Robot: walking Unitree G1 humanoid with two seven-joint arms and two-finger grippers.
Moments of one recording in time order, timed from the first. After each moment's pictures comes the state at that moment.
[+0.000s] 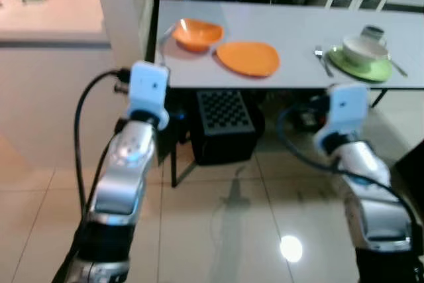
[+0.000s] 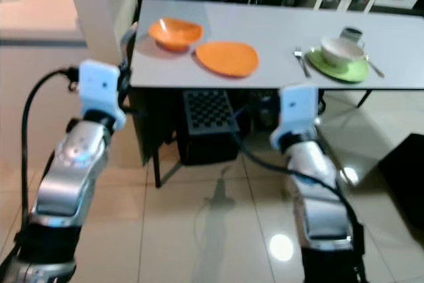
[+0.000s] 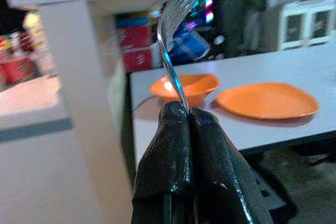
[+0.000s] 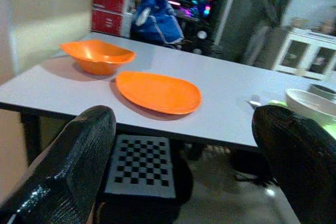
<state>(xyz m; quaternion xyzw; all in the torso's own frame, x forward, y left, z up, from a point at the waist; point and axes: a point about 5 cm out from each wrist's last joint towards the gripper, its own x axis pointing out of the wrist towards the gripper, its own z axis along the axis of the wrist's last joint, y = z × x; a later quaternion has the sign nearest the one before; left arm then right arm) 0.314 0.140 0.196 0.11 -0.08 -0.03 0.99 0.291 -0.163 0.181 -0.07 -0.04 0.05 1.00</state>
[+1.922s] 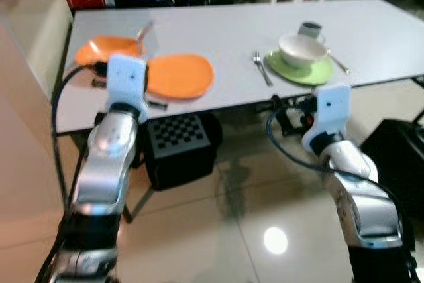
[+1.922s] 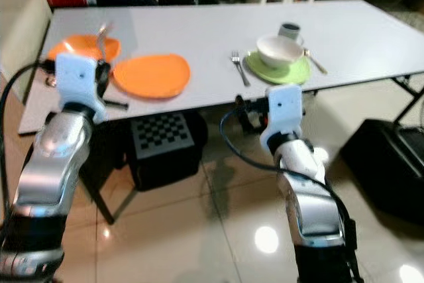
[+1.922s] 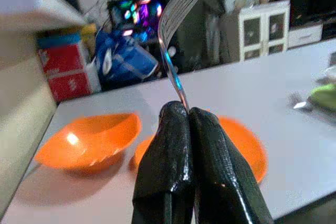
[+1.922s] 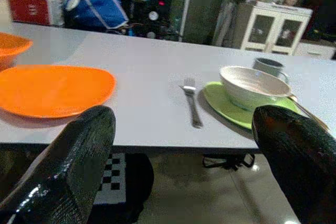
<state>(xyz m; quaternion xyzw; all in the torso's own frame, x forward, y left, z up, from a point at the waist) 0.323 0.153 0.213 0.12 -0.09 -0.04 0.99 0.294 -0.158 0.172 -0.05 -0.02 0.07 1.00</state>
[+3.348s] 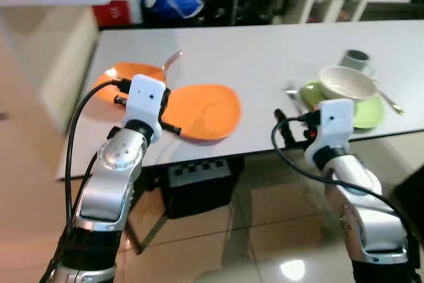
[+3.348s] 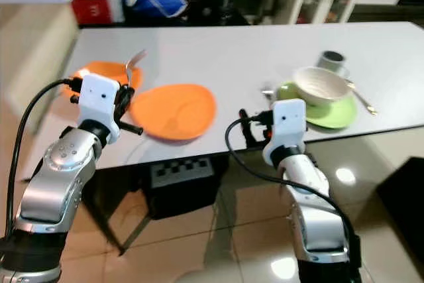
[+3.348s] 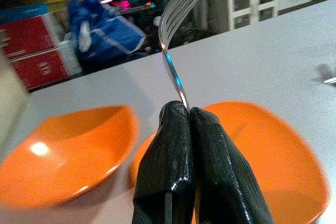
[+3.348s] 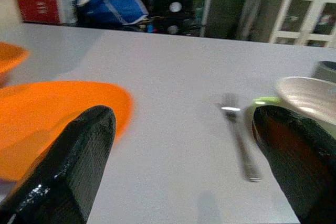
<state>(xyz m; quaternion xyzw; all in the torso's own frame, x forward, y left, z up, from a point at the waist) 0.307 0.141 0.182 0.12 -0.01 -0.11 0.99 0.280 -0.161 0.160 -0.04 0.02 0.07 1.00</state>
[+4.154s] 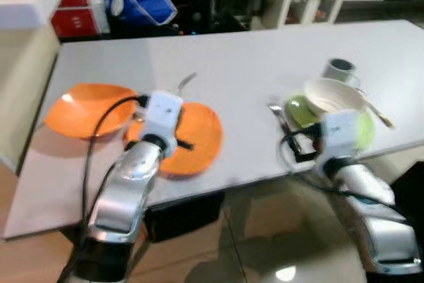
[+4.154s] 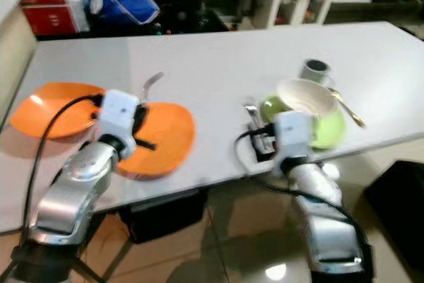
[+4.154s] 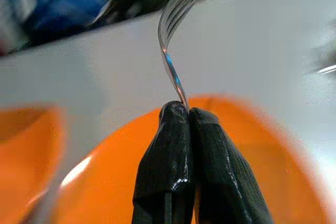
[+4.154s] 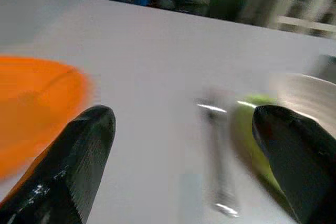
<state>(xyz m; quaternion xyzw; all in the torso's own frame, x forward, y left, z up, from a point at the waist) 0.298 0.138 0.153 0.11 0.09 -0.08 0.99 0.269 -0.157 0.146 -0.07 0.06 0.13 0.99</state>
